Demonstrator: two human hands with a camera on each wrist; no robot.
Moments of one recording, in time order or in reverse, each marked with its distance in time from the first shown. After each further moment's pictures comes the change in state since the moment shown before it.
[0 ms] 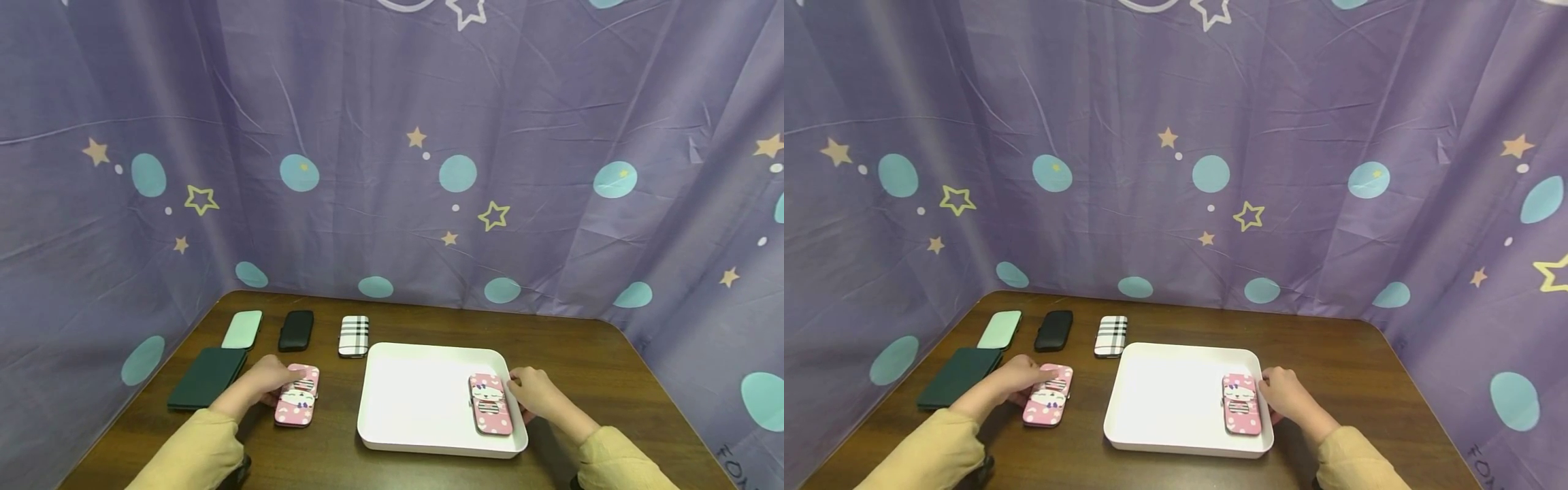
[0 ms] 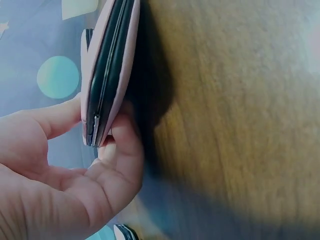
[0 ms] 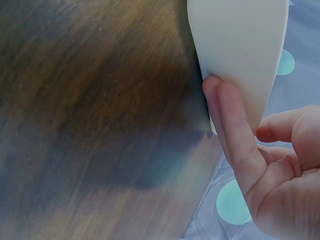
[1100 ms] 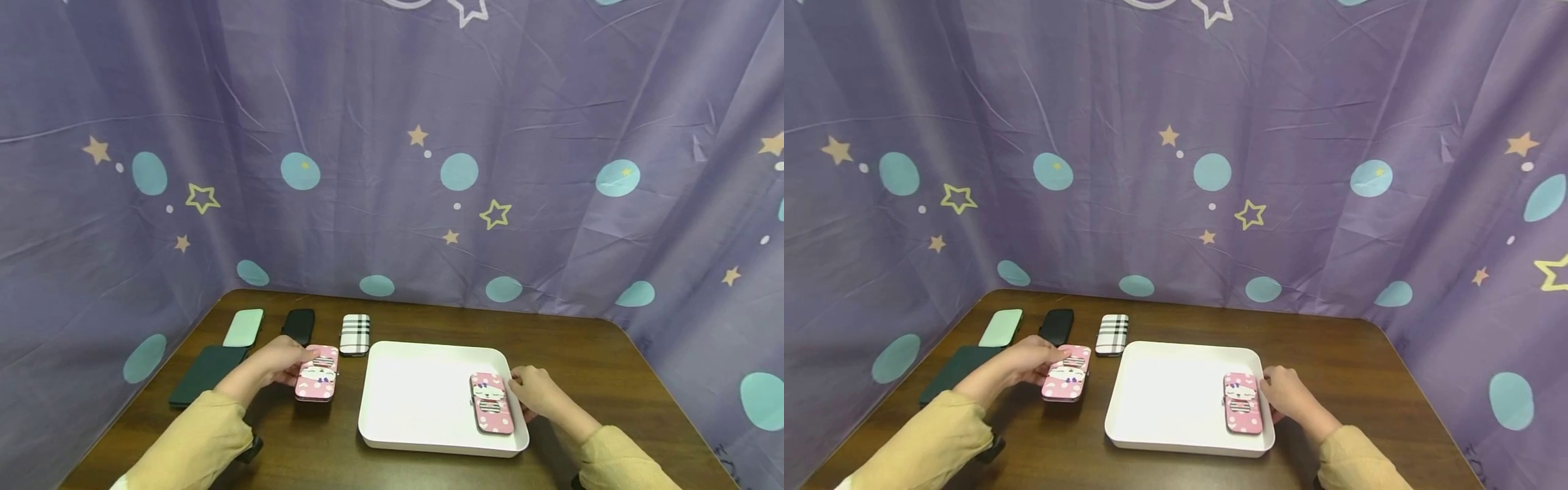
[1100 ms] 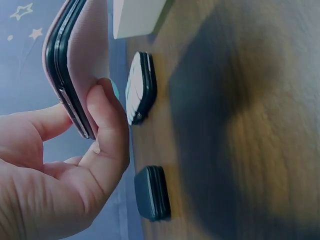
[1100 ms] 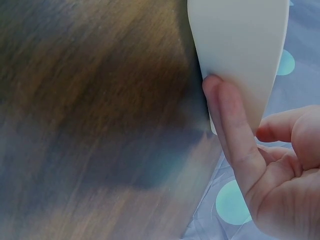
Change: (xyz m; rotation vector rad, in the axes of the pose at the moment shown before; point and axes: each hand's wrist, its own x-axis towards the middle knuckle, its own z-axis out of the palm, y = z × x) left_hand 0.001 0.040 -0.003 -0.151 -0.149 0.024; right_hand 0.002 0.002 0.000 -0.026 -0.007 -0.002
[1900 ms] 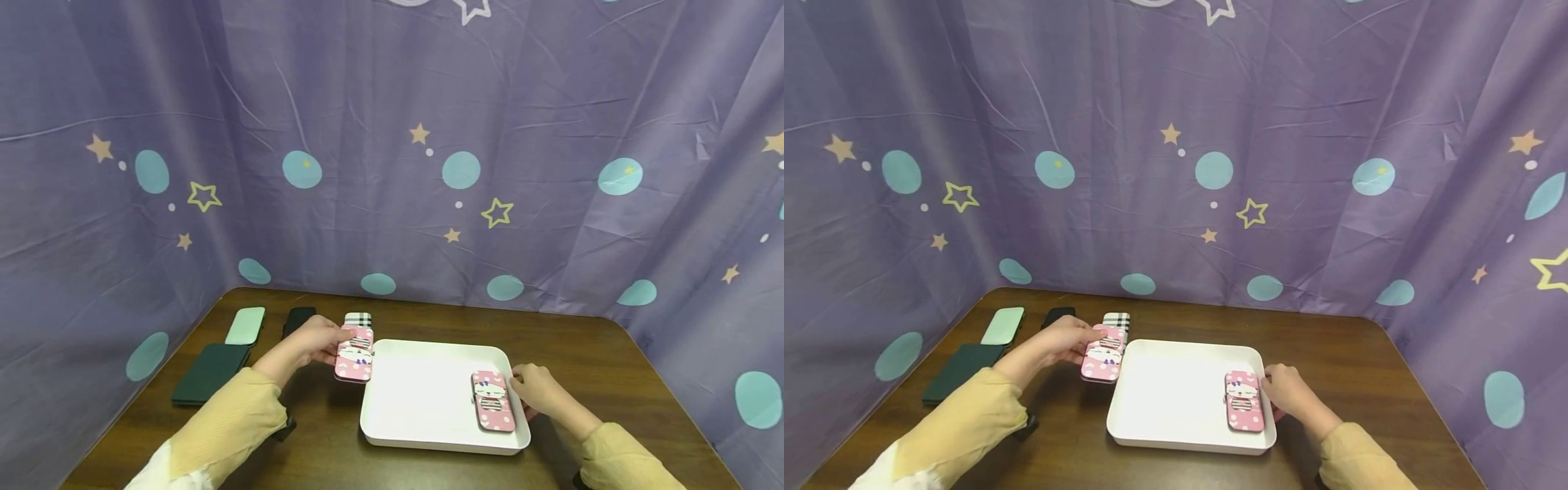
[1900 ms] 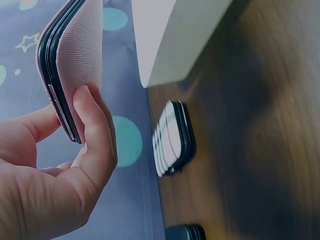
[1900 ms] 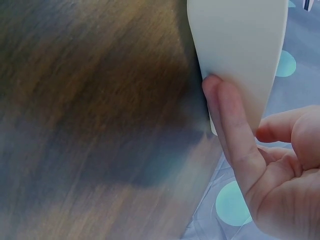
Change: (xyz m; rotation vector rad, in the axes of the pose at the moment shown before) left_hand 0.013 0.047 0.034 -0.085 -0.034 0.108; right_hand 0.000 -0.003 -0.002 0.007 -0.020 0.006
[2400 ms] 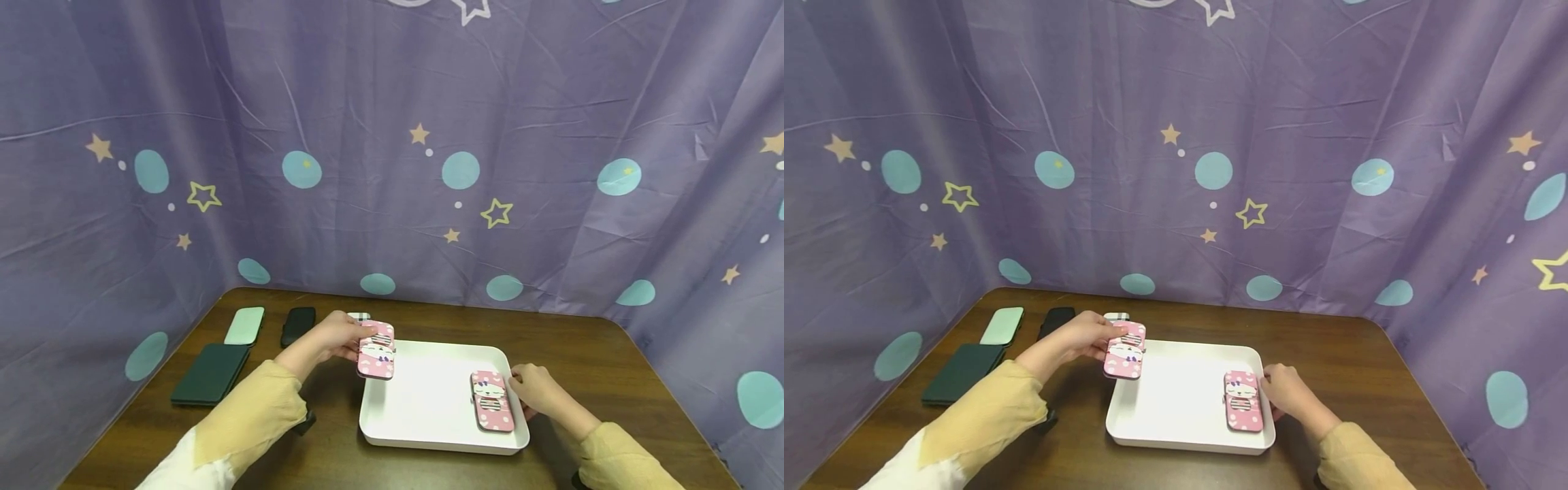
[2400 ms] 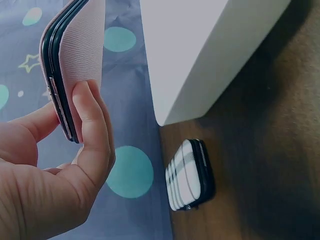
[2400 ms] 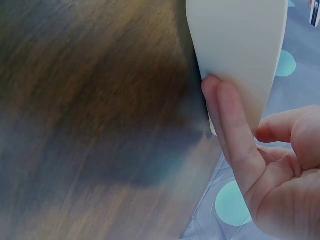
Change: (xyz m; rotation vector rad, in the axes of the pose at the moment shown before) left_hand 0.012 0.017 0.029 -0.061 -0.039 0.013; right_hand 0.000 0.001 0.000 -0.011 -0.002 -0.006
